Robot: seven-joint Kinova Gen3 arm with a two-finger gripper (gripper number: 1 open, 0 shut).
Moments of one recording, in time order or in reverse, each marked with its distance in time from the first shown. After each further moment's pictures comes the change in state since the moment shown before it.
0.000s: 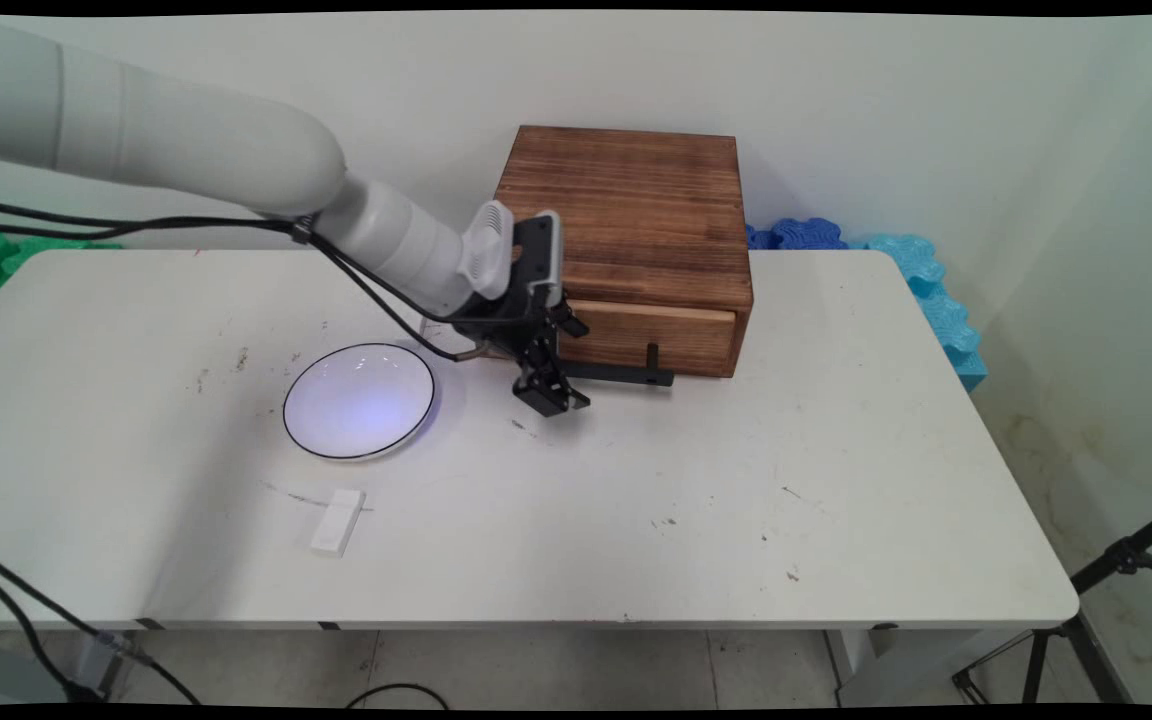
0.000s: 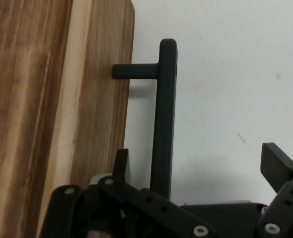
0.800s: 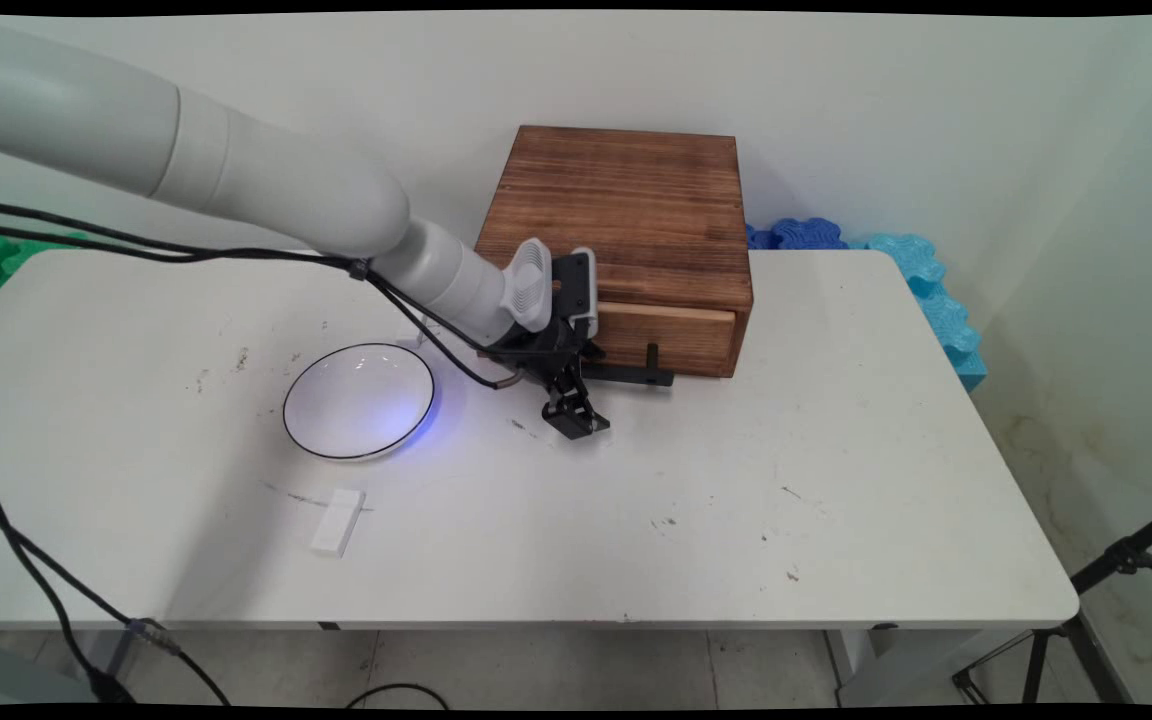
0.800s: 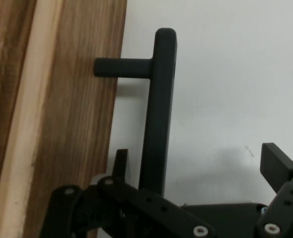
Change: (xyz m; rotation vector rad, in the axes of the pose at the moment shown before) arm 0.005 0.008 0.049 0.001 -0.046 -0.033
